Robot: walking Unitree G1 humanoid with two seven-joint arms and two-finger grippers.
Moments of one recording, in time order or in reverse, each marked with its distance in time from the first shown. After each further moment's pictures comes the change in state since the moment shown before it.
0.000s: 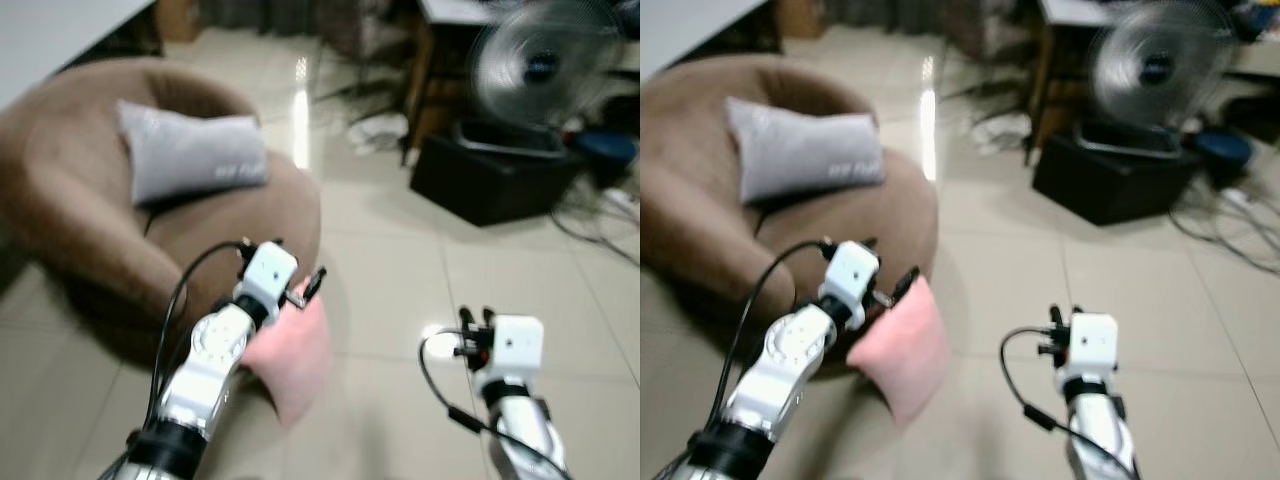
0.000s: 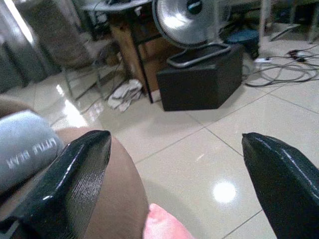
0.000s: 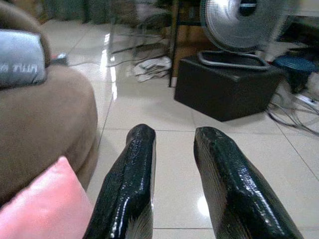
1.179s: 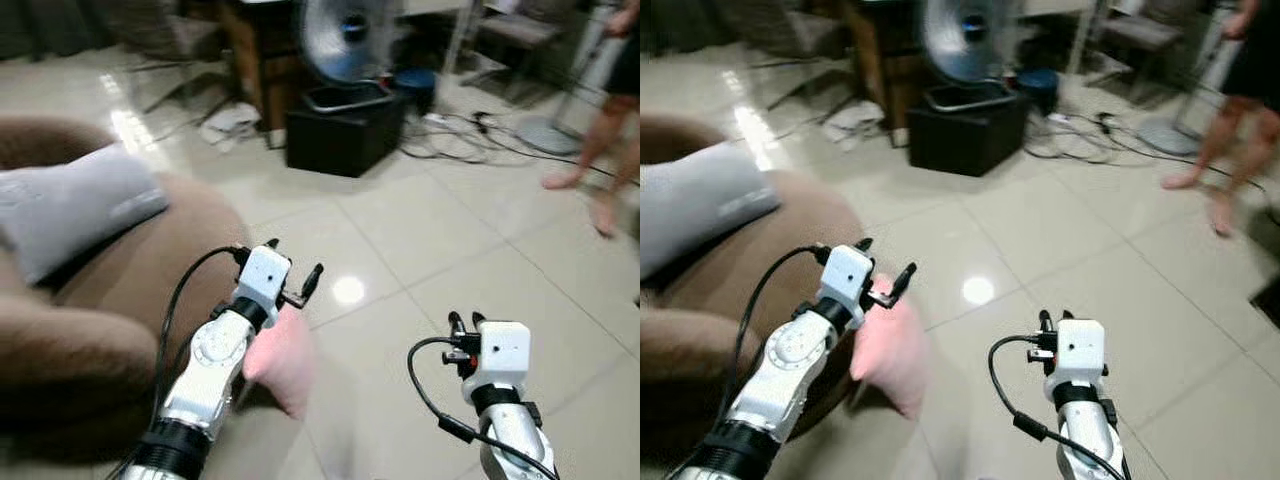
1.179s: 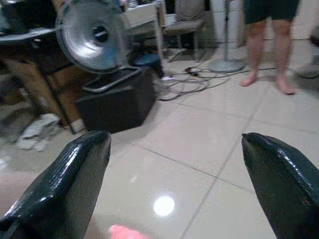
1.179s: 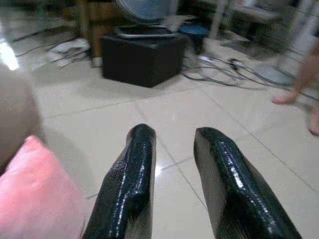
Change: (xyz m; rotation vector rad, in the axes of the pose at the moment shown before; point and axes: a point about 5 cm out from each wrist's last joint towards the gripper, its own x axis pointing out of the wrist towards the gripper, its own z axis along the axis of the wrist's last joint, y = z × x) left arm -0.003 0.002 -0.008 -0.041 -0.041 0.061; right arm -0.006 0.008 -0.003 -0.077 0.016 0.054
